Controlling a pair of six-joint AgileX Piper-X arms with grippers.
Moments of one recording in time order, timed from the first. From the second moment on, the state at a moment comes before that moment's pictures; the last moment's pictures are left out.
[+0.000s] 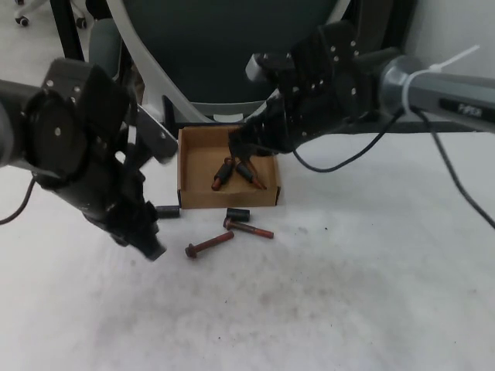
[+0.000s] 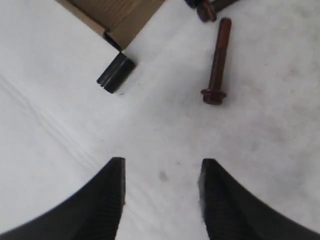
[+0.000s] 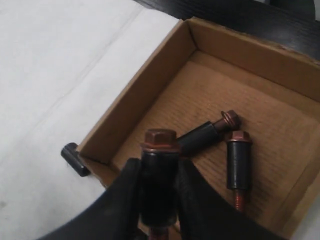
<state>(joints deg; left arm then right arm) -19.4 91.9 -59.4 35.0 2.0 35.9 23.8 125.2 -99.9 26.9 -24.5 0.0</state>
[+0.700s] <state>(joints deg) -19.4 101.1 -60.0 24.0 -10.9 55.7 23.4 129.0 -102.3 34.5 -17.9 -9.0</state>
